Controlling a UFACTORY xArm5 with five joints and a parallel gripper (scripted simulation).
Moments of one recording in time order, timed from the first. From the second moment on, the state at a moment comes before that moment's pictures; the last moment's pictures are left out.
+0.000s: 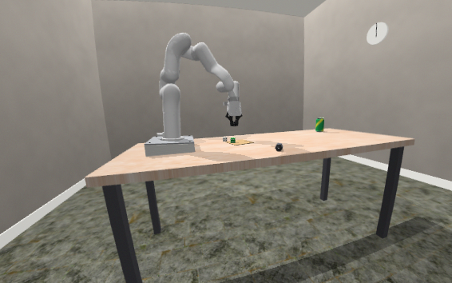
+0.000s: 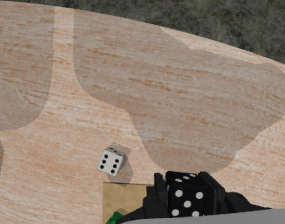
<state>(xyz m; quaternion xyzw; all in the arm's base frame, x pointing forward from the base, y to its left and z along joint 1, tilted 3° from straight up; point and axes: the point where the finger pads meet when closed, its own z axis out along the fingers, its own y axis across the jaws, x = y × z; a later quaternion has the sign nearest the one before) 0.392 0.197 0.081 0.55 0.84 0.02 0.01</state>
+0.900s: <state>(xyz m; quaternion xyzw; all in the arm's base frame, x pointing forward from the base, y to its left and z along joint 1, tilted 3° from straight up) 0.404 0.181 0.082 0.19 0.98 0.01 0.02</state>
